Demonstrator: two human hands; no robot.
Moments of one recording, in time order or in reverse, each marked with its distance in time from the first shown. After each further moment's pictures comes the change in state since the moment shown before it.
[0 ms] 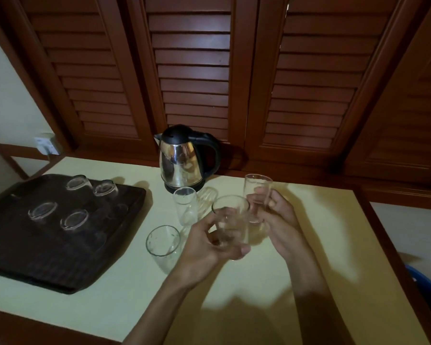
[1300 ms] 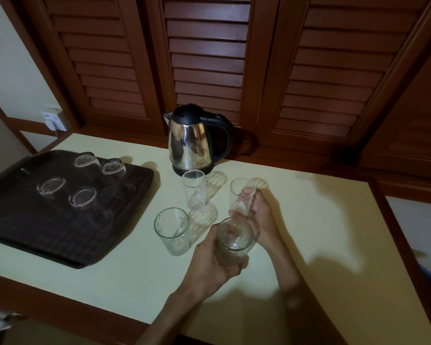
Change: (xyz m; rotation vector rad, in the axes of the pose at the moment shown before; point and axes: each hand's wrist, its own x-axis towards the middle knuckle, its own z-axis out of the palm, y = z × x) left_hand -0.030 -0.071 -0.006 0.523 0.107 -0.022; right_hand 0.020 0.069 0.026 -0.261 -0.017 0.120
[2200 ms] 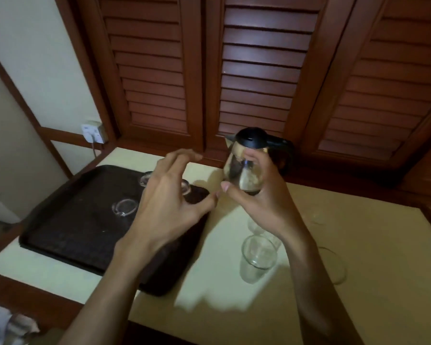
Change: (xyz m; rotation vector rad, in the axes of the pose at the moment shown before) left_hand 0.035 0.060 -0.284 0.409 0.313 0.347; right_hand -0.028 -0.150 0.180 -0.526 0.022 -0.501
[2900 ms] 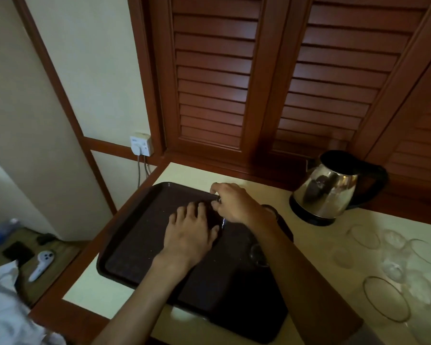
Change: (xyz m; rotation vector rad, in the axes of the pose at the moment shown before) left_hand 0.008 -0.199 -0.040 0.563 -0.486 -0.314; right_hand 0.115 -0.048 0.248 -0.595 -0.527 0.032
